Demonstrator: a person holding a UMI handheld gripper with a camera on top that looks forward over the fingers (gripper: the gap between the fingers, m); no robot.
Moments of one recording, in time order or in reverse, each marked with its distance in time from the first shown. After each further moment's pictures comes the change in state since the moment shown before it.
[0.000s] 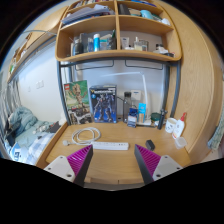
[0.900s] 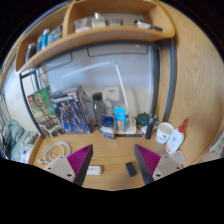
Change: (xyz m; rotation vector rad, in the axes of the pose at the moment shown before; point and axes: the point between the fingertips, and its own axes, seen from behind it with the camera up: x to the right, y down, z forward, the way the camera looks) arm 0.159 -0.065 0.170 -0.093 0.071 0.112
